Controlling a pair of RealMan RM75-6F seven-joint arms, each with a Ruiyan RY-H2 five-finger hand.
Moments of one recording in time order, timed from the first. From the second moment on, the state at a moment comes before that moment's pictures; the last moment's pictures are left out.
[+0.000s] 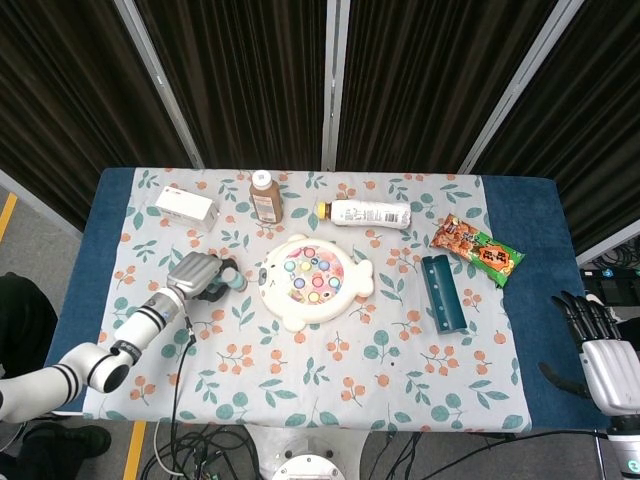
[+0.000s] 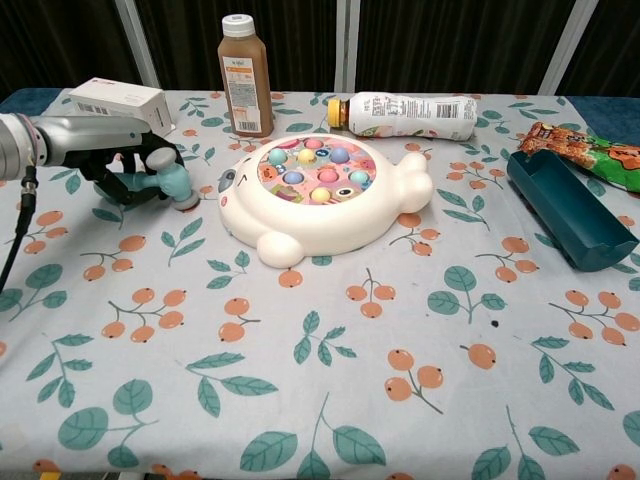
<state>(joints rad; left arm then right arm) -0.83 -1.48 -0.07 -1.19 1.28 0.69 -0.16 0.05 -1.01 0.01 -1.65 -1.61 1.51 0.14</state>
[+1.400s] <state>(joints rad) -0.40 -1.17 -0.10 -1.51 1.25 1.35 -0.04 0.11 -0.97 0.03 -1.60 -1.64 1.48 0.25</state>
